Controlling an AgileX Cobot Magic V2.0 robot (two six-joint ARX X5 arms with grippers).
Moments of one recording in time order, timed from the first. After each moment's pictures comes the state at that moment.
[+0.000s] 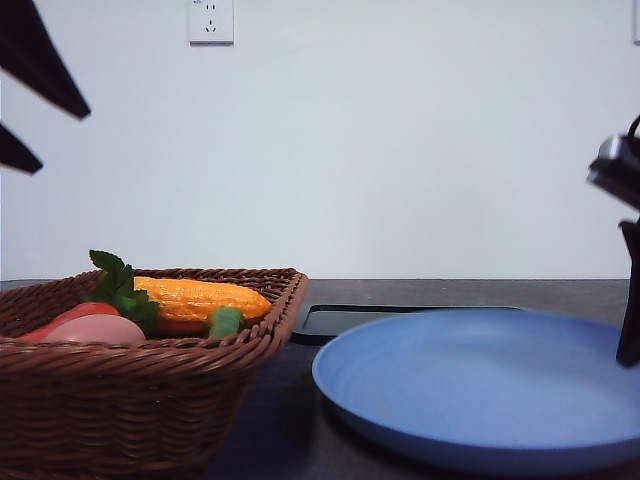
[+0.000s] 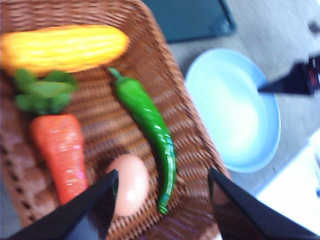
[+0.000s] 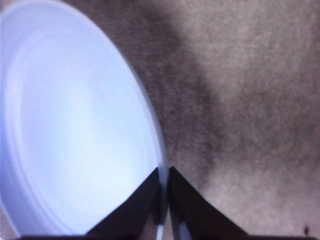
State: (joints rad) left_arx -0.32 0.88 0.77 -0.70 0.51 -0.14; right_arx 0.12 1.27 0.63 -0.55 -0.50 0.21
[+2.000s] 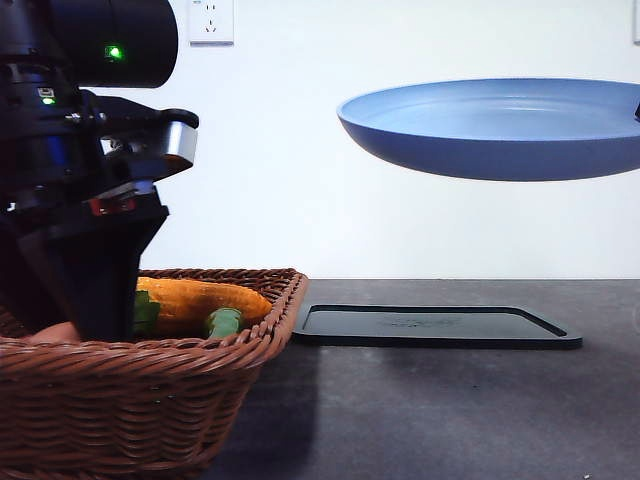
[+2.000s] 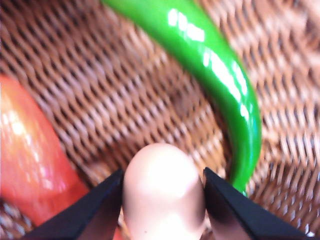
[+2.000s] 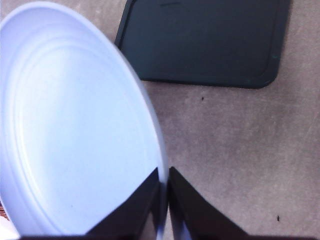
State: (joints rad) left_arx -0.64 1.44 0.88 -0.74 0.13 -0.01; right_arx 0.07 0.88 0.86 -0.83 -0.49 0.21
